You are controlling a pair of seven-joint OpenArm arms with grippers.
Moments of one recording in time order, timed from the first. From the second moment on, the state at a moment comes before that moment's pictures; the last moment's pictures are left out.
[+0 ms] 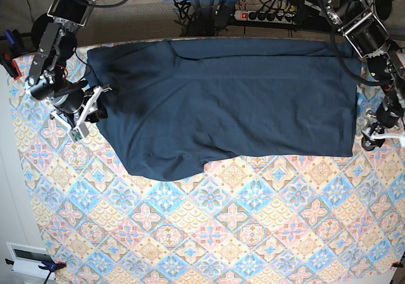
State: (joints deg) left arm -8.4 -23.6 -38.2 67.1 -42.6 -9.7 47.6; right arm -4.1 14.5 23.8 100.0 29.5 42.8 -67.5
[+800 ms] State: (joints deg) left arm -17.2 -25.0 -9.1 44.2 -42.7 -10.2 25.3; right arm -1.9 14.5 22.5 100.0 29.9 42.7 -66.9
